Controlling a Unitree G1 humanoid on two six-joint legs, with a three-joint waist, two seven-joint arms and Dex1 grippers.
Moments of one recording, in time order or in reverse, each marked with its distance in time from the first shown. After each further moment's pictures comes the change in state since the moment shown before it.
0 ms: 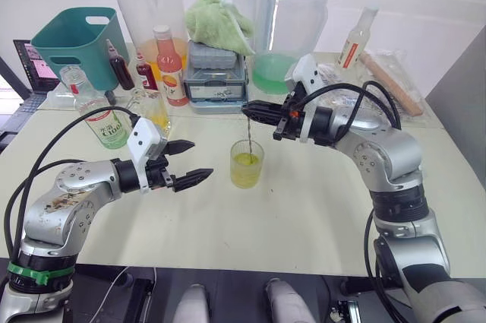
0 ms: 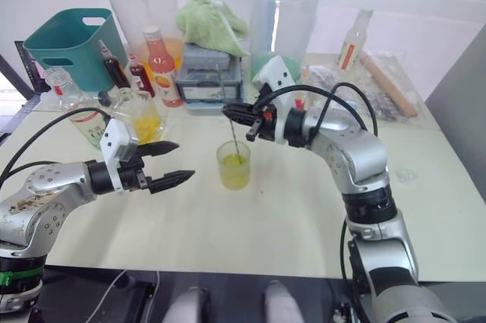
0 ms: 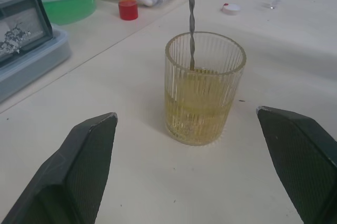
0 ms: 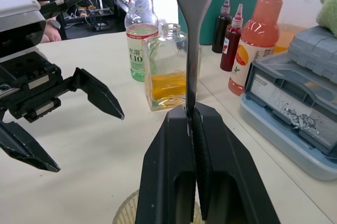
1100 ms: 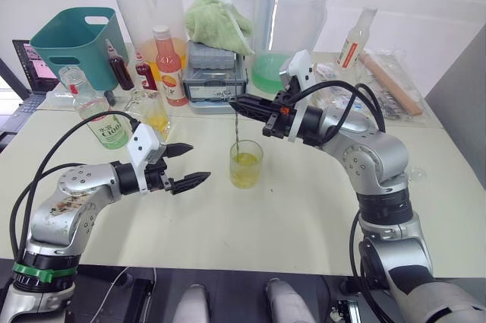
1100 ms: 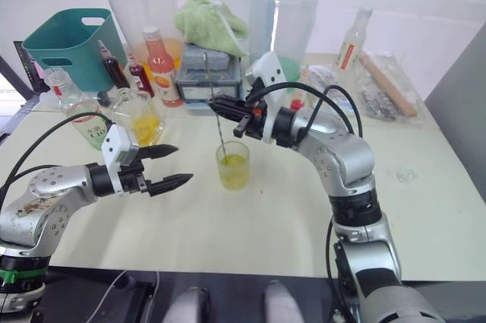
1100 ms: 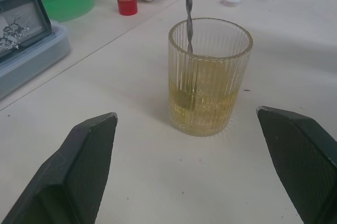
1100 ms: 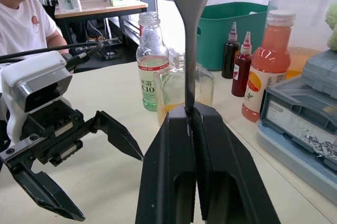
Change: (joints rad) left arm 0.021 -0.010 -0.020 0.074 0.055 -0.099 -0.049; right arm 0.008 0.110 -0.027 -0.001 0.033 -0.031 -0.058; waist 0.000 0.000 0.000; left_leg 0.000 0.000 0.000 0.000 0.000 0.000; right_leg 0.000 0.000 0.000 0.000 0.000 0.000
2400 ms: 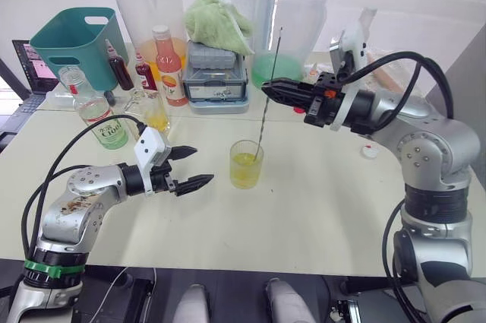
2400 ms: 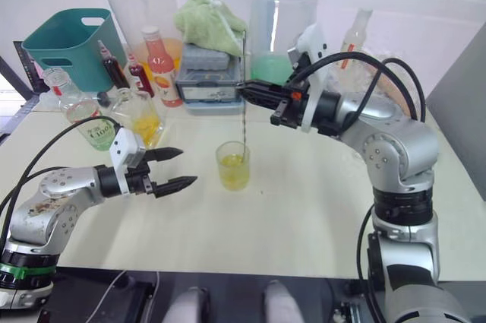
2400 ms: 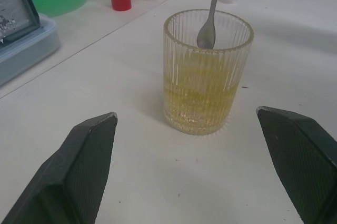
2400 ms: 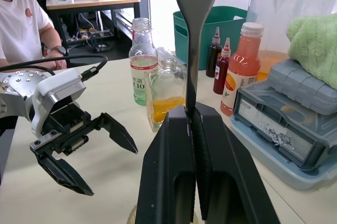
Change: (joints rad) left arm -0.018 -0.036 -0.033 0.054 0.034 -0.031 -0.021; right arm -0.033 -0.221 -0.129 -0.118 0.161 0.162 0.036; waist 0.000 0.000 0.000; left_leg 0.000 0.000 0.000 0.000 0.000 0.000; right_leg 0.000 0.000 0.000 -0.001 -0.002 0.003
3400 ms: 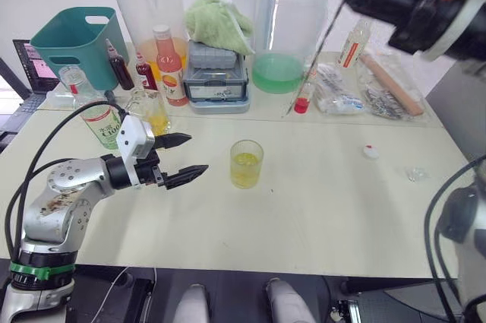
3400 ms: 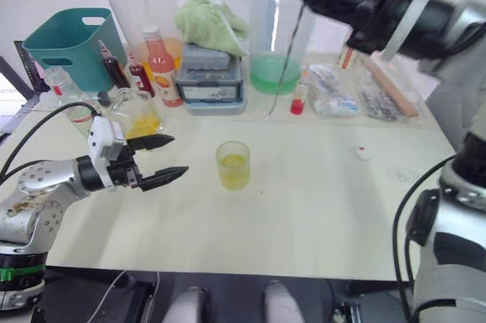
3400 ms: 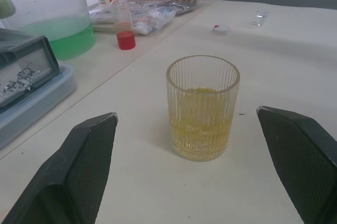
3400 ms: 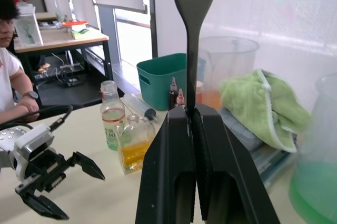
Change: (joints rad) left arm 0.005 0.039 0.114 -0.042 -0.071 -0.043 -0.068; right arm -0.311 -0.313 -0.233 0.180 0.280 0.307 -0.111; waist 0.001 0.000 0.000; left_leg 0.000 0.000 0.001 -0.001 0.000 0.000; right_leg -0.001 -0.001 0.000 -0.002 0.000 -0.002
